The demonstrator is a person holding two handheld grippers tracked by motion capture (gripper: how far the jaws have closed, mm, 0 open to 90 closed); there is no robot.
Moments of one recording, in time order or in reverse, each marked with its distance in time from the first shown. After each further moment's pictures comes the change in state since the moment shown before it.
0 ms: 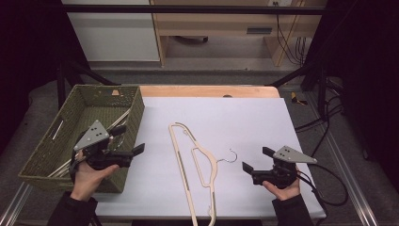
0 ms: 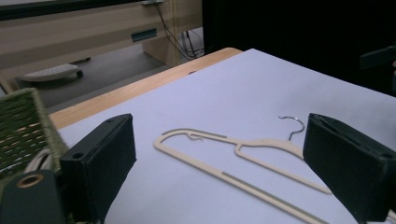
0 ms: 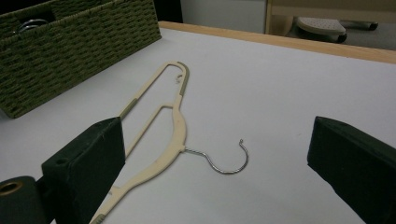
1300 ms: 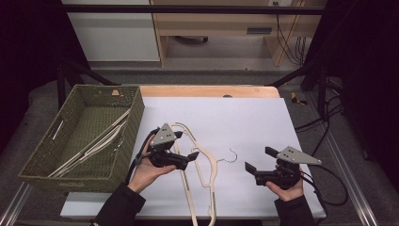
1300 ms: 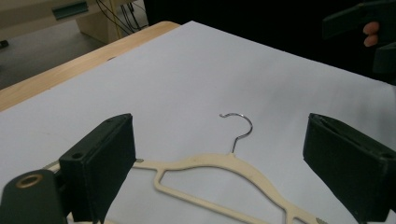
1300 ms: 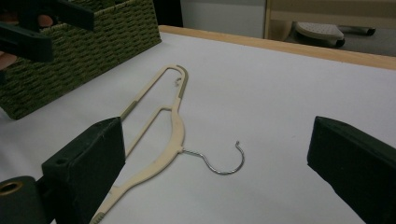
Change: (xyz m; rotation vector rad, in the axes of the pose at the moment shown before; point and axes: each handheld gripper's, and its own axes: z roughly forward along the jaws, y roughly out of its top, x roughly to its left) left arm -0.067 0.001 0.125 0.131 -0.188 0.057; right arm -0.002 0.001 -0.008 -0.016 0.001 0.000
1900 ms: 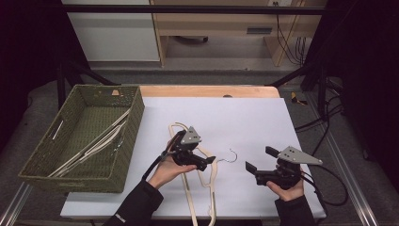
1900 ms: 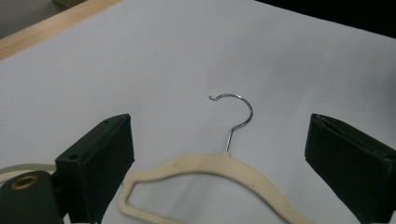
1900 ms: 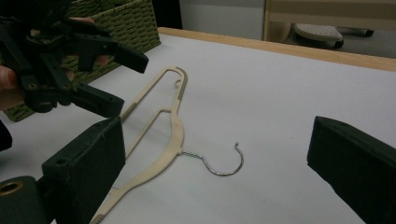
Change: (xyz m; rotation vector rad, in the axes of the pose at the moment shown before) left arm -0.011 -0.007 0.071 0.133 -0.048 0.029; right arm 0.000 0.000 -0.001 -0.006 -0.003 0.003
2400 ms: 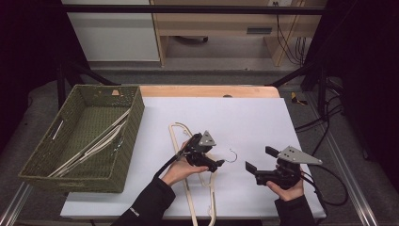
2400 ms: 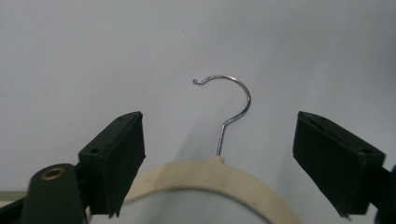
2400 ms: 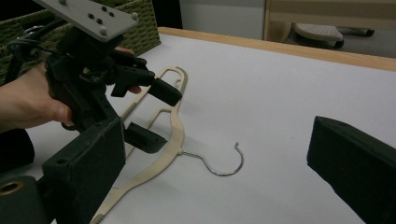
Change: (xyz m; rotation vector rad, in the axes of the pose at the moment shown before) left arm -0.004 -0.003 0.046 0.113 -0.038 0.047; right arm 0.000 0.000 0.000 0.002 0.004 0.001
